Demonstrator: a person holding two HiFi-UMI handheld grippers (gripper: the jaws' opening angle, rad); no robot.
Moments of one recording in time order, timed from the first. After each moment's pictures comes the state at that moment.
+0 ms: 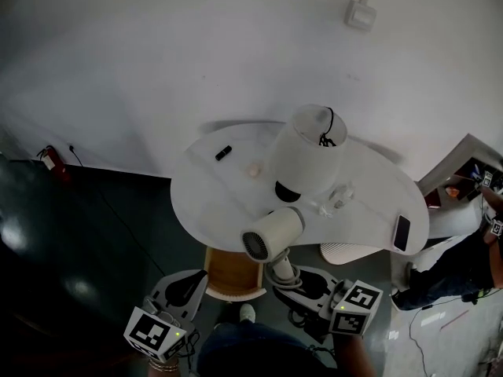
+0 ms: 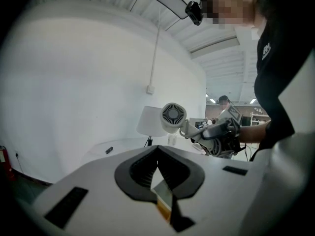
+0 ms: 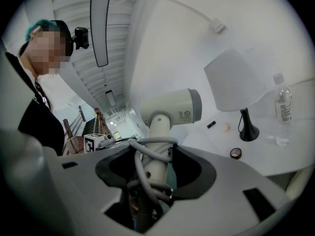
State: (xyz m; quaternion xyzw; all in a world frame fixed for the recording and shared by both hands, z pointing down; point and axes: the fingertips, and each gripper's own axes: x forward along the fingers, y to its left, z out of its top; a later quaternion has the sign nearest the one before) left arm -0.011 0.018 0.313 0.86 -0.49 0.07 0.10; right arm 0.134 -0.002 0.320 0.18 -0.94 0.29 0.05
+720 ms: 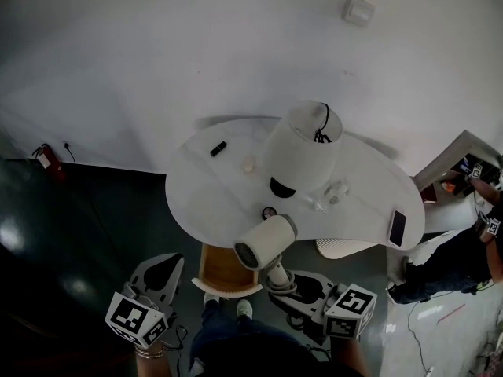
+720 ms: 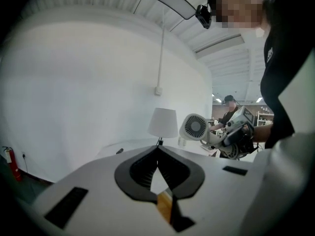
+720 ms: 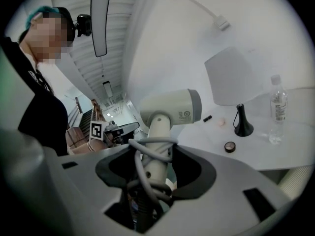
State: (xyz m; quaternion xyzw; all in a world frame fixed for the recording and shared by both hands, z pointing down) left arm -0.055 -0.002 0.310 0.85 -0.52 0.07 0.10; right arm 0.135 0.015 0.336 0.18 -0.94 0.29 0.09
